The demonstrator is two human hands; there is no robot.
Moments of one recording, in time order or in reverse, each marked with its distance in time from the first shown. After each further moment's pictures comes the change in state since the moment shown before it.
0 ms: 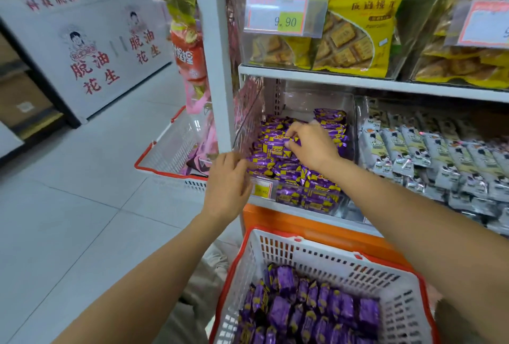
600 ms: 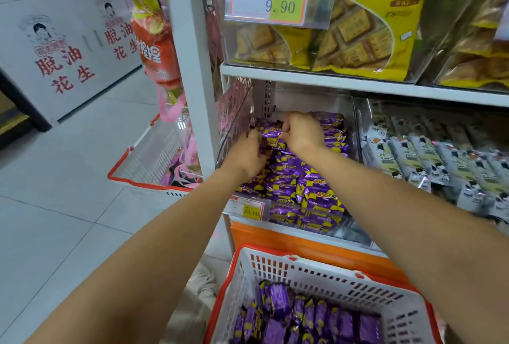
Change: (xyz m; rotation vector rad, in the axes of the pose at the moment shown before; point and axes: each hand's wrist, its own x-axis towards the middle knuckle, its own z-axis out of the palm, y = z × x) left_hand 0.126 0.004 0.046 -0.197 -0.300 -0.199; right_hand 0.071 0.013 0.025 -0.095 0.068 0.186
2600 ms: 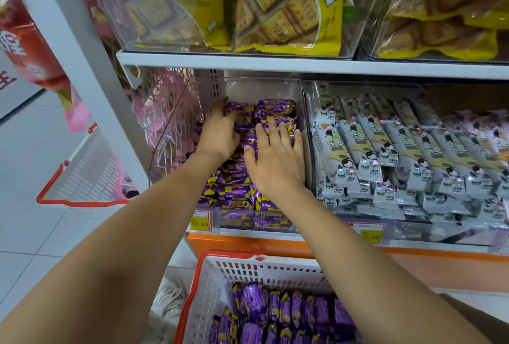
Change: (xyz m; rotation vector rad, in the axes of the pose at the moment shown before) left_hand 0.071 0.024 0.044 0.136 0.216 0.229; right_hand -0.076 0.035 0.006 -0.181 -0.040 0.086
